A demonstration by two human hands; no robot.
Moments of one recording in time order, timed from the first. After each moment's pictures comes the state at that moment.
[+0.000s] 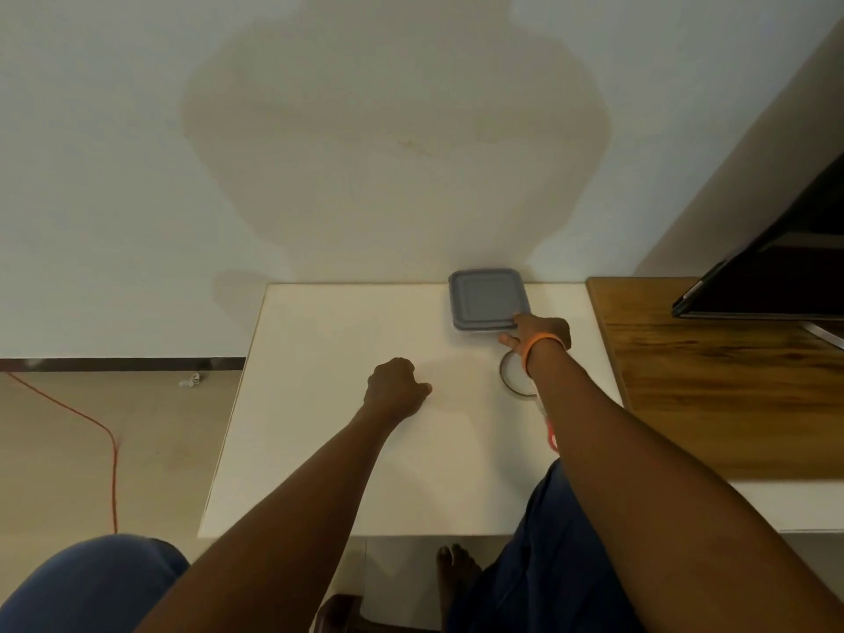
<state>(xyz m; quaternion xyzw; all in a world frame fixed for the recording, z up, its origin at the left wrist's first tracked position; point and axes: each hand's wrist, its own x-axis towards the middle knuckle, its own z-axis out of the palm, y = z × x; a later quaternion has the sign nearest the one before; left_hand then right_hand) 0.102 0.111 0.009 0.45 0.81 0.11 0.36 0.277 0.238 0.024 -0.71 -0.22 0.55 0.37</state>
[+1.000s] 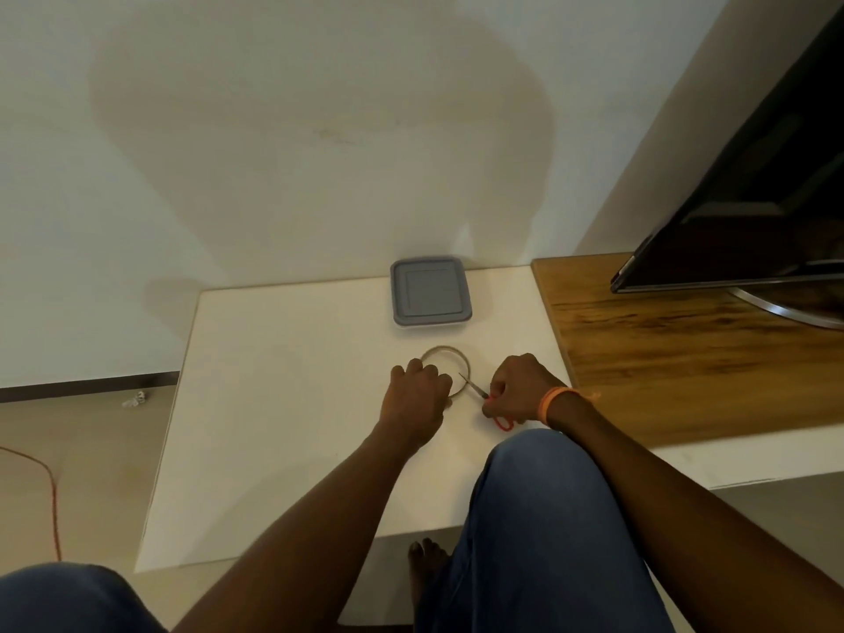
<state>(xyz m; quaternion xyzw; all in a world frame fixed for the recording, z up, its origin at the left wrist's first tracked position) 0.188 0.121 -0.026 0.78 0.62 -0.01 0.07 0.366 0.180 0.014 -0.59 -0.72 0.35 -0.09</state>
